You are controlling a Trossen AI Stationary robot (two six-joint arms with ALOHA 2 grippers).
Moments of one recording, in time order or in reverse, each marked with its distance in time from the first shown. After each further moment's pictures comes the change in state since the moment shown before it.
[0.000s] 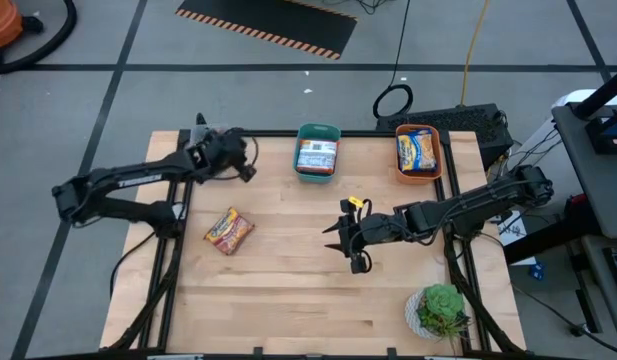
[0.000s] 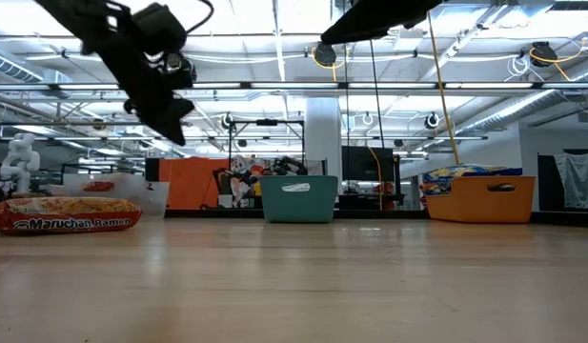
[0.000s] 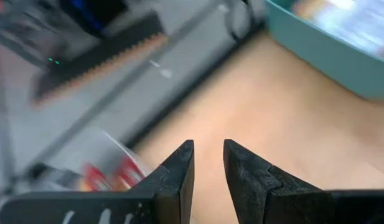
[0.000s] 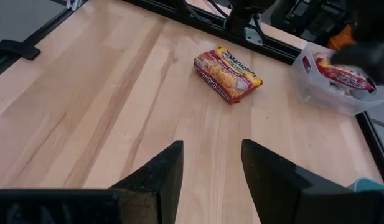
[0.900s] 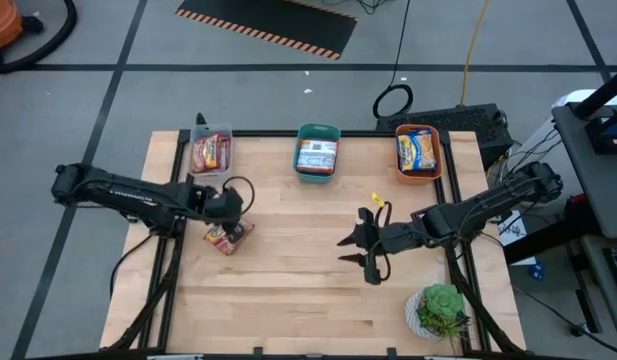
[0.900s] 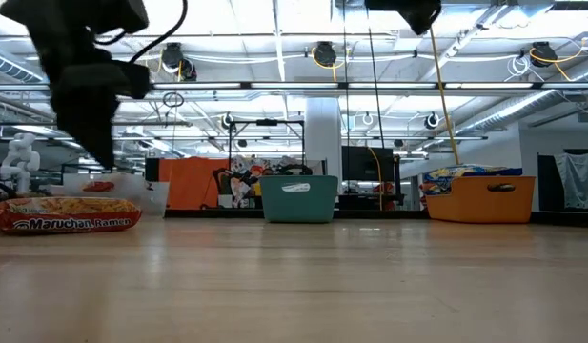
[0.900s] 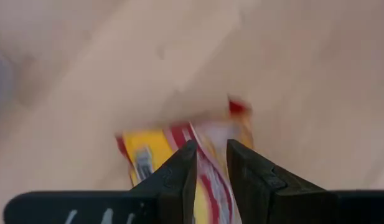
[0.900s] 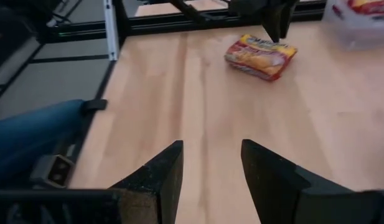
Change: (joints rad) left arm -0.574 -0.069 -0.049 -0.463 0.274 -0.708; right arm 0.109 -0.114 0.000 -0.120 -0.003 0.473
